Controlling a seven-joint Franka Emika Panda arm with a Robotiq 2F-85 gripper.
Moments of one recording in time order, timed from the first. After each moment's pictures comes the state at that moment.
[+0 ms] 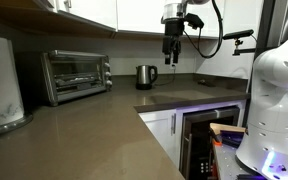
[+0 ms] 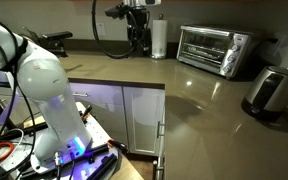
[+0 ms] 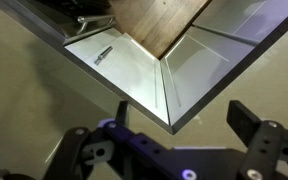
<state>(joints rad) -0.12 -0.72 -0.03 -2.56 -0.07 1.88 0.09</state>
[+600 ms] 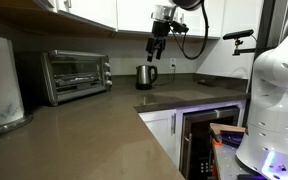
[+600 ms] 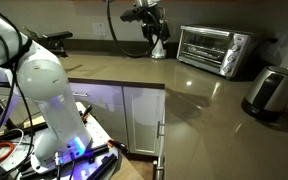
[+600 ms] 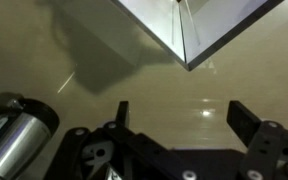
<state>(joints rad) -0.12 -0.60 -0.03 -2.53 -0.18 2.22 0.09</state>
